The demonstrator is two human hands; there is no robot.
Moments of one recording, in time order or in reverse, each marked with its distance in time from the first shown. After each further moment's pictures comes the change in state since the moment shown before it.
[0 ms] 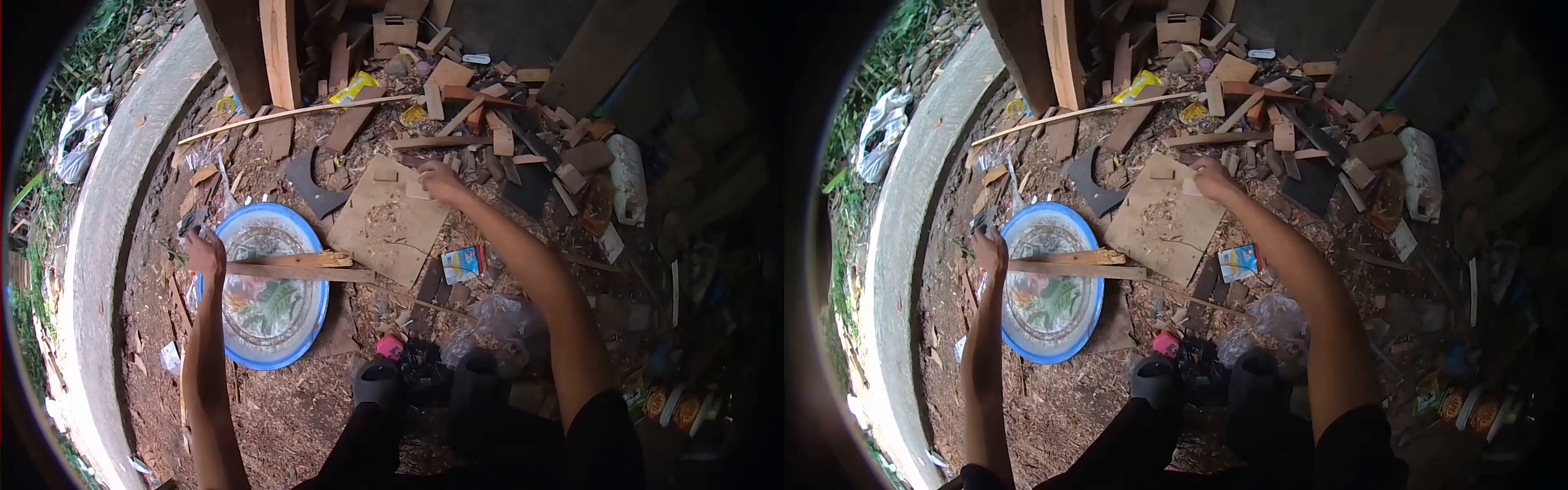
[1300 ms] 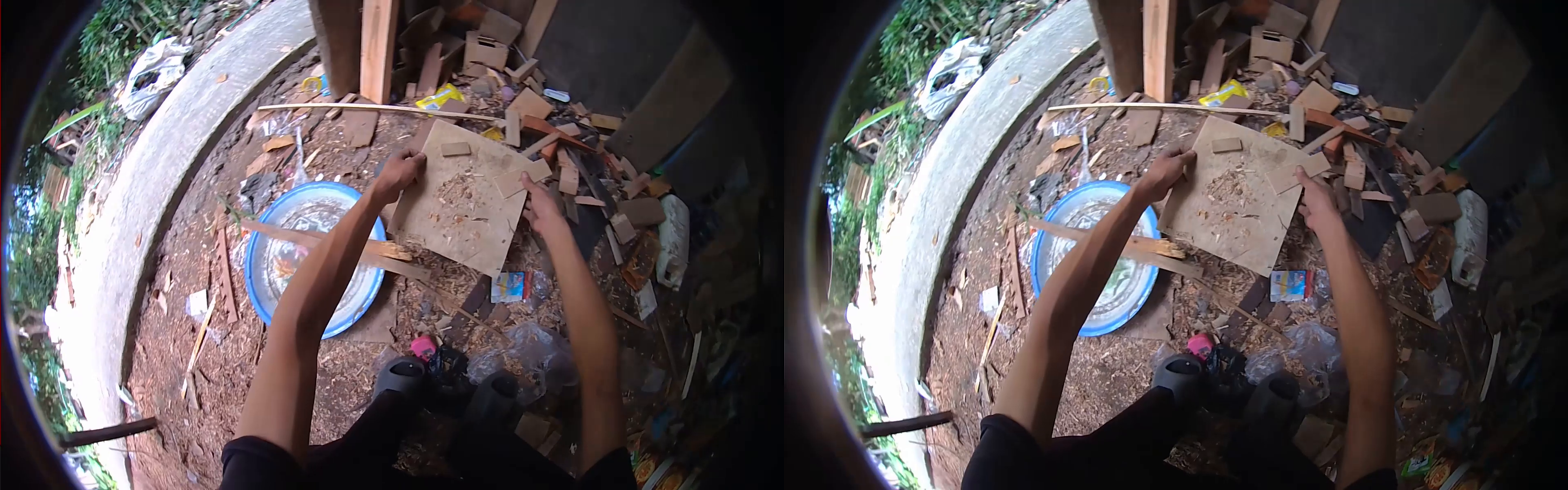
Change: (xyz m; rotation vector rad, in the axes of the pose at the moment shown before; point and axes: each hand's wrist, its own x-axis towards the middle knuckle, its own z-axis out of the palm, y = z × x) left_hand -0.013 0.230 0.017 -1.066 -1.006 -0.232; right_hand -0.032 -0.039 -0.058 0.691 0.134 0.424
